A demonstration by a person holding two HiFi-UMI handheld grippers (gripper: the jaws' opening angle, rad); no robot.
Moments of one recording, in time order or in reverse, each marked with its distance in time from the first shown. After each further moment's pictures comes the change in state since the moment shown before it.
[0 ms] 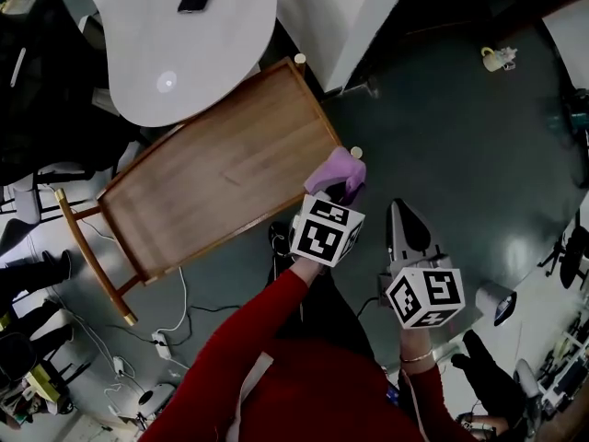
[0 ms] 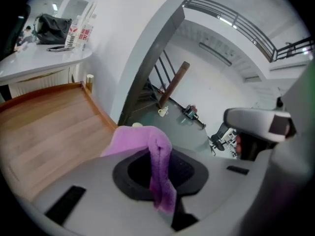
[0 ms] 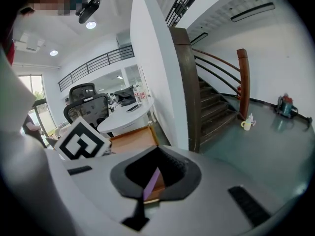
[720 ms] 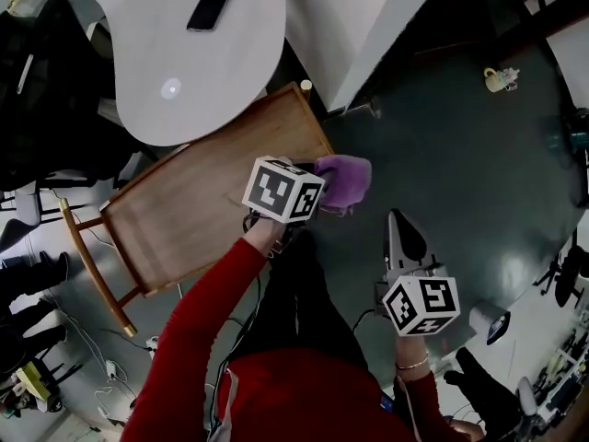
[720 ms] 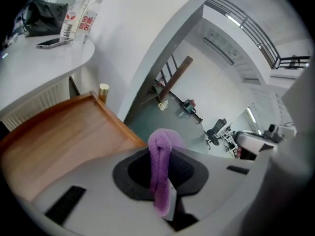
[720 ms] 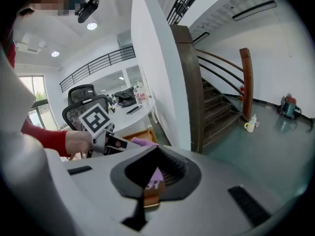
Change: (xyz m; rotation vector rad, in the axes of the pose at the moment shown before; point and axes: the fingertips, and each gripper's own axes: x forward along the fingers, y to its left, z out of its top) left arm -0.013 0.080 0.051 -0.034 0.134 -0.066; right arm 0.021 -0.004 0.019 -0.003 -0.004 0.019
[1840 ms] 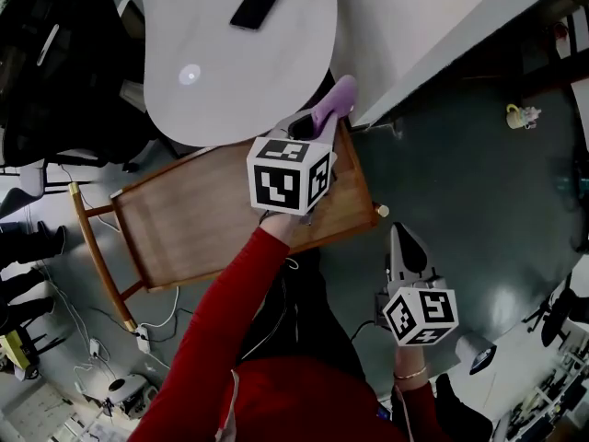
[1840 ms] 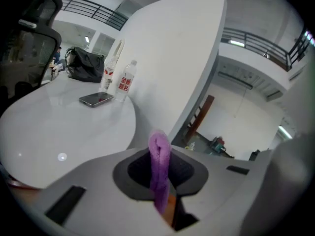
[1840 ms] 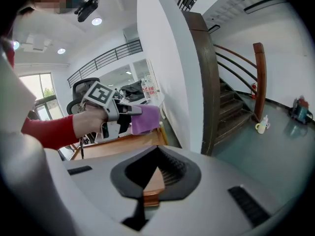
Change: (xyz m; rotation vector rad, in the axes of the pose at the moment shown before) left arm -0.079 0.082 0.130 -0.065 -0.513 0.330; right arm 0.046 0.019 0.008 -0.055 0.070 0.092
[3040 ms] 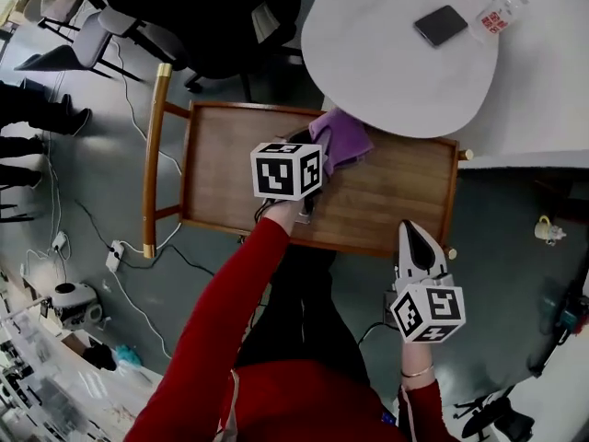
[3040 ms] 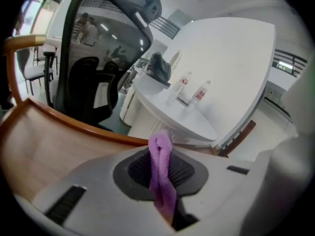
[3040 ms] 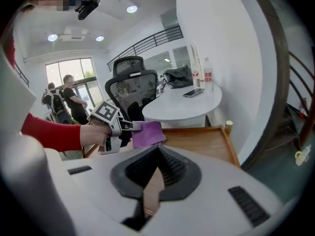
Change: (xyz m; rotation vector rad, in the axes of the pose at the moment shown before) left arm -0.127 0.207 -0.107 -0.428 -0.069 0.370; right arm 0.090 0.133 -0.007 -0.297 0.153 0.369
